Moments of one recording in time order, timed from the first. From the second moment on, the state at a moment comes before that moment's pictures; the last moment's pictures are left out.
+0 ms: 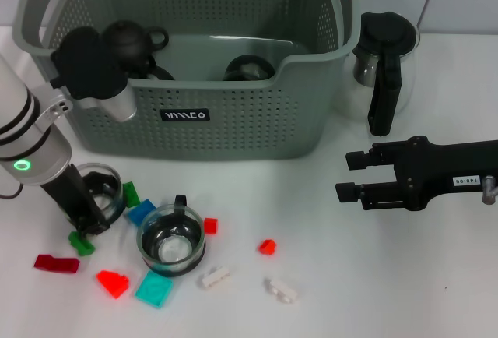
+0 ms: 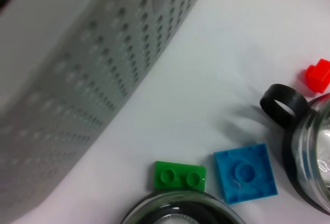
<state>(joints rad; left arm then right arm) -0.64 -2.10 1.26 1.14 2.86 1.61 -2.23 0.58 2.08 -0.80 -0.79 -2.10 -1.63 1.61</state>
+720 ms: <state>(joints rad) -0.72 -2.10 0.94 1.50 2.79 2.06 -2.12 0.59 2.07 -0.80 -0.78 -2.10 -1.63 1.61</state>
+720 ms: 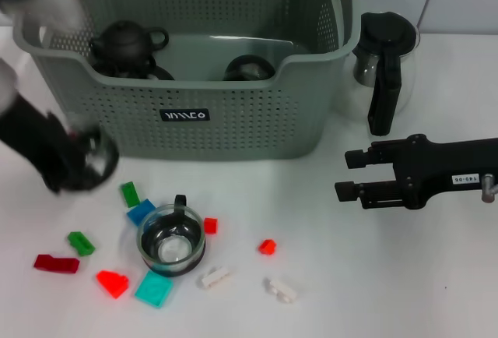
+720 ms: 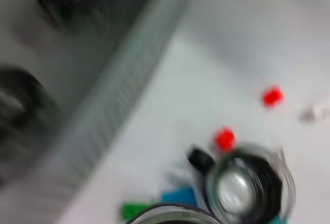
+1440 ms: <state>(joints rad) -0.77 -1.91 0.70 1.53 2.66 2.06 -2.13 0.59 2.07 -0.79 -0.78 -2.10 -1.63 1.61</state>
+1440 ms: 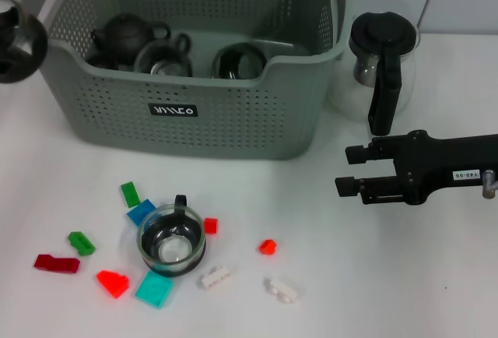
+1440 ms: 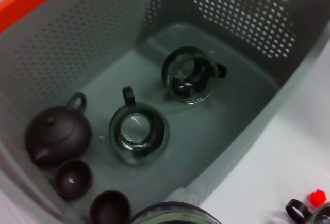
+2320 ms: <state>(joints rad) -0.79 -1.96 0.71 1.63 2.45 1.91 -2.12 0.59 2.07 -0.79 -0.78 -2.10 -1.63 1.60</state>
